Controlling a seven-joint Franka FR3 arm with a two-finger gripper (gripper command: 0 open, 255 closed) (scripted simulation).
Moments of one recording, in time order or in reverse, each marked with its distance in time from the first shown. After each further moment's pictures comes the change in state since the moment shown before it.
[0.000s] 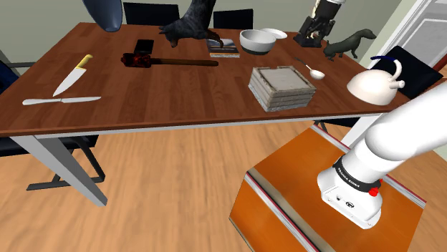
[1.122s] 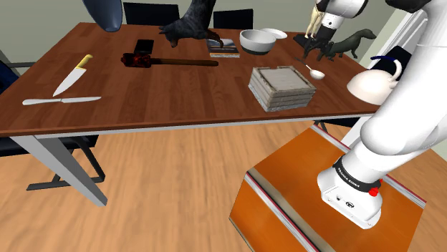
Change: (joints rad) arm -0.169 0.581 -0.145 0.372 0.253 0.067 -0.188
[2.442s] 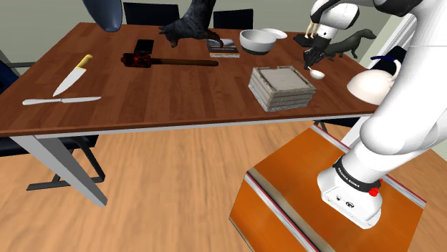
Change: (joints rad) arm -0.014 0.070 0.014 -0.025 0.043 0.083 -0.024
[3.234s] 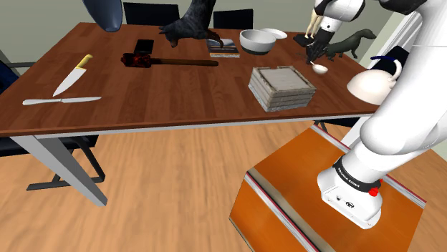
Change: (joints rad) arm 0.004 -0.035 -0.011 0.034 -0.024 -0.064 0.019
